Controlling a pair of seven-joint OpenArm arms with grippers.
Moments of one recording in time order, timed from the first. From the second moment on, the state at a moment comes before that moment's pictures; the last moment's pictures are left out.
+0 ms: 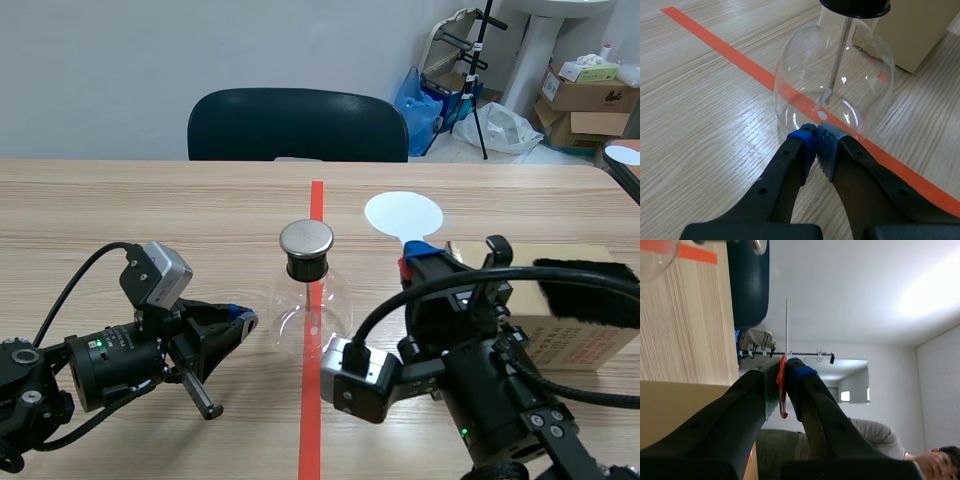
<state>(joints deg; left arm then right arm) -3.4 -29.5 36.7 62.8 -15.5 -28.0 -26.2 -20.1 26.2 -36.0 94.0 -82.6 -28.2 -18.7</state>
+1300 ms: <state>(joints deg) -3.4 -29.5 36.7 62.8 -15.5 -28.0 -26.3 -20.1 26.2 -34.9 94.0 -83.0 -28.2 3.8</state>
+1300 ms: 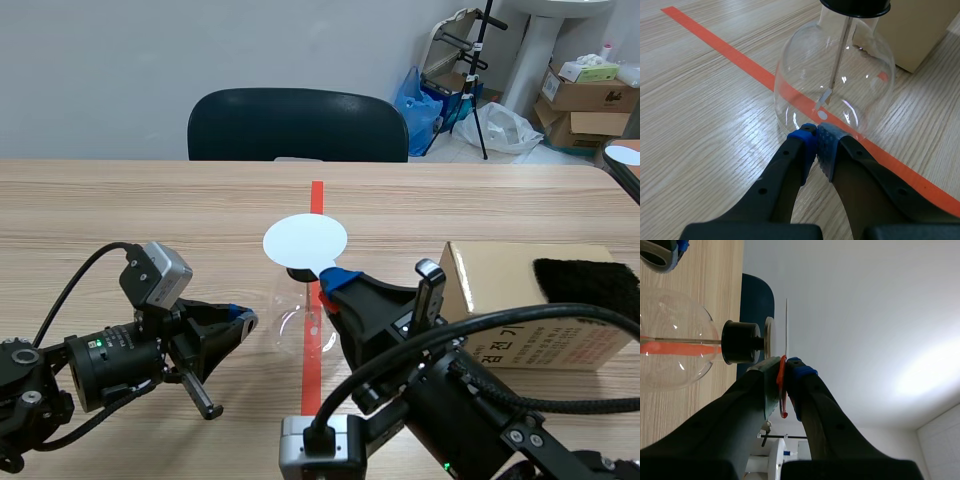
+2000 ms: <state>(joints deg) -3.4 -29.5 36.7 62.8 -15.5 -28.0 -26.3 -20.0 26.2 -34.9 94.0 -83.0 -28.2 1.3</state>
